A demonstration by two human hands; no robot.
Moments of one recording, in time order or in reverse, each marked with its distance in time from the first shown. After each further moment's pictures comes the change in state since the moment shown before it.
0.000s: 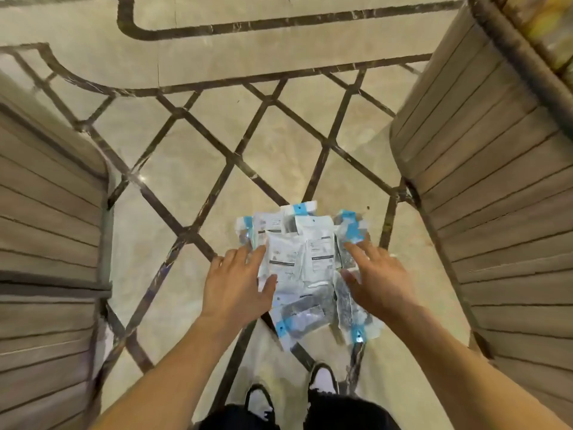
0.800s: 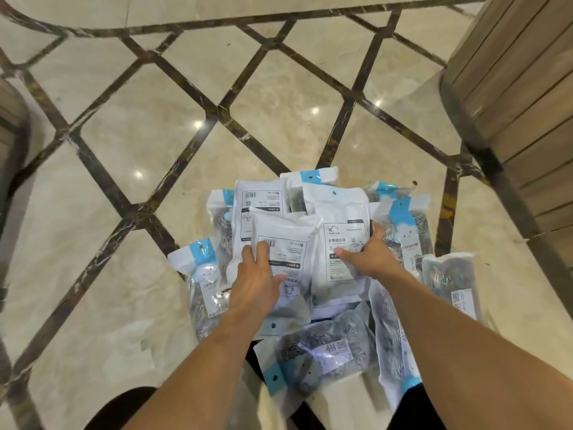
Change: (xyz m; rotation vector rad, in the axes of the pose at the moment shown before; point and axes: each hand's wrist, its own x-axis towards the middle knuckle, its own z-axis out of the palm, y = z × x) left_hand 0.124 -0.024 0.360 -0.442 -0.147 -0.290; right_hand 0.264 0.055 0.305 0.922 -0.114 0.374
